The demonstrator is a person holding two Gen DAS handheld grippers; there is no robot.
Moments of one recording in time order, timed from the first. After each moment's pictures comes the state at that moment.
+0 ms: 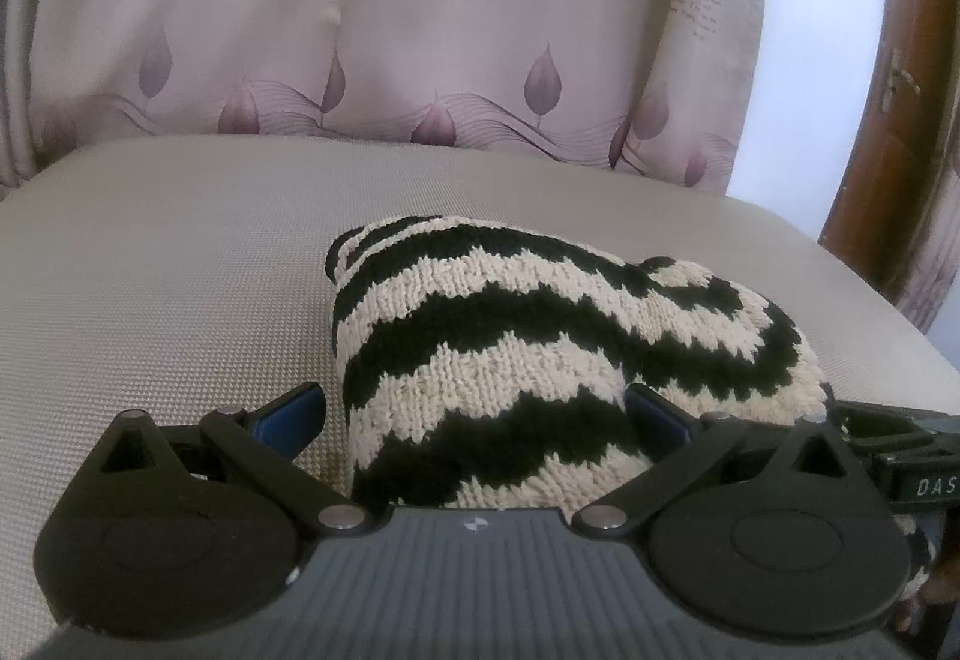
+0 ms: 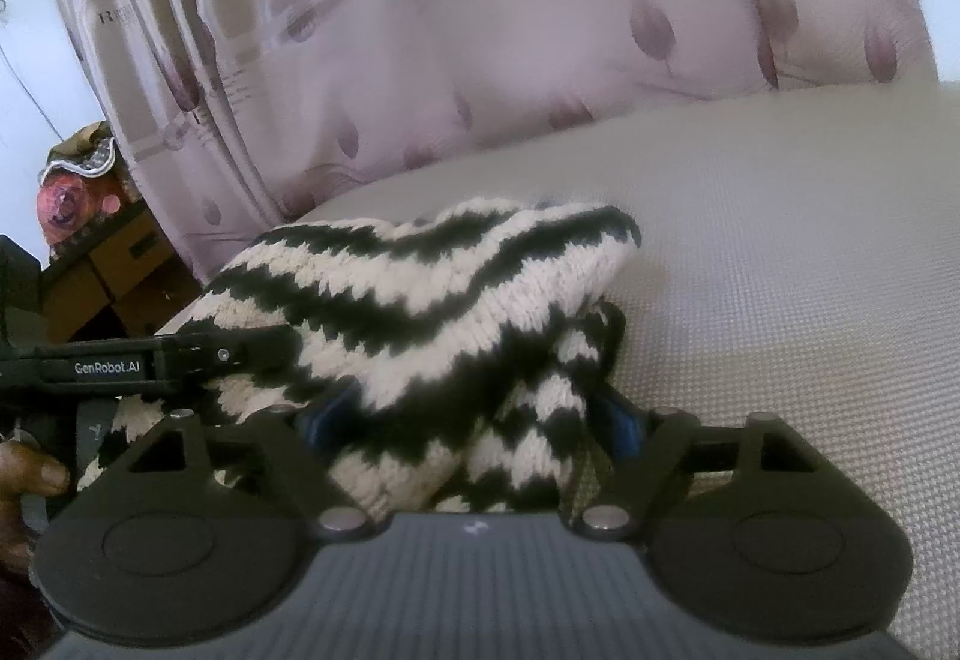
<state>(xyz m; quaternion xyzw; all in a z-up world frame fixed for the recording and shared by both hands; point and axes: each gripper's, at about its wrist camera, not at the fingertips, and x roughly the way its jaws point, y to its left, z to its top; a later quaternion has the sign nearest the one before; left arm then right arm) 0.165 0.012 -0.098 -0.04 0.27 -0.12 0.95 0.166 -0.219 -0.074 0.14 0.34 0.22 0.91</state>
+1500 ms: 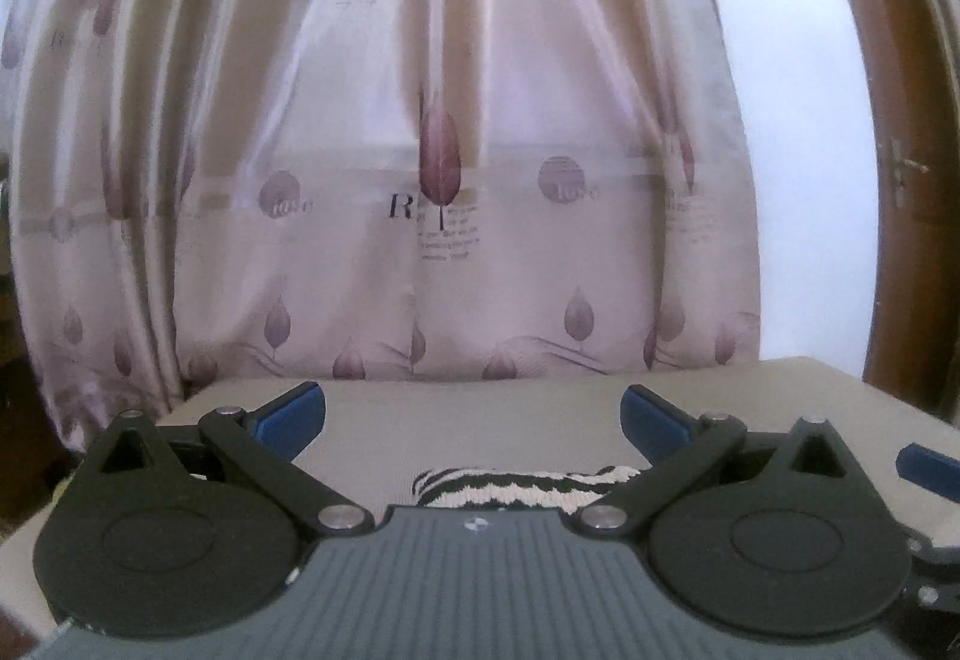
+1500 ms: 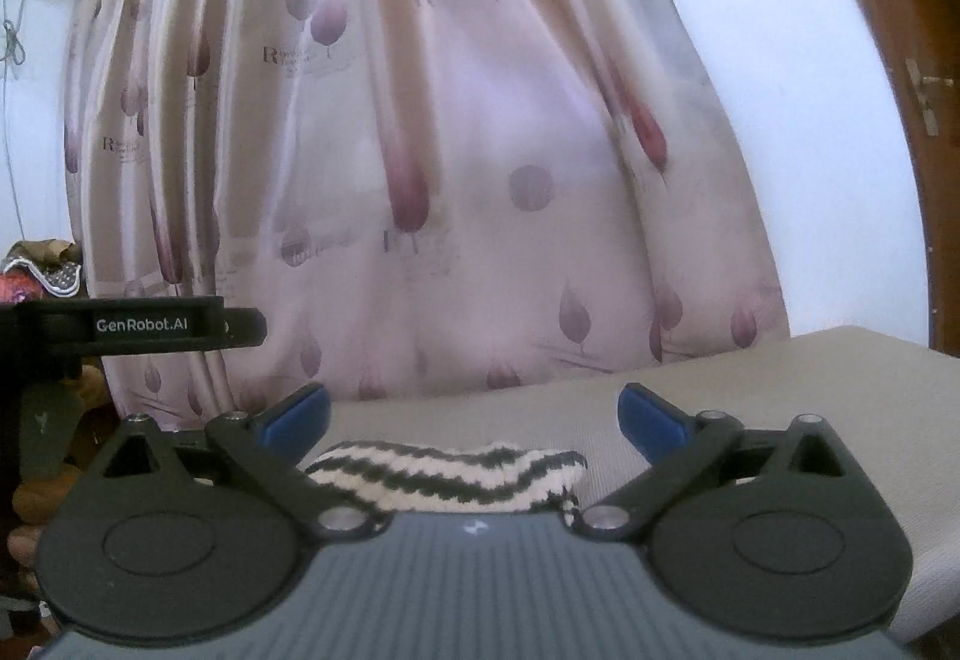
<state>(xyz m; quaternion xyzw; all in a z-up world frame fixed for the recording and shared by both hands) 0.015 -0.025 0.023 0.01 0.07 -0.01 1.00 0.000 -0.183 0.039 0.08 0.10 0.07 0.99</state>
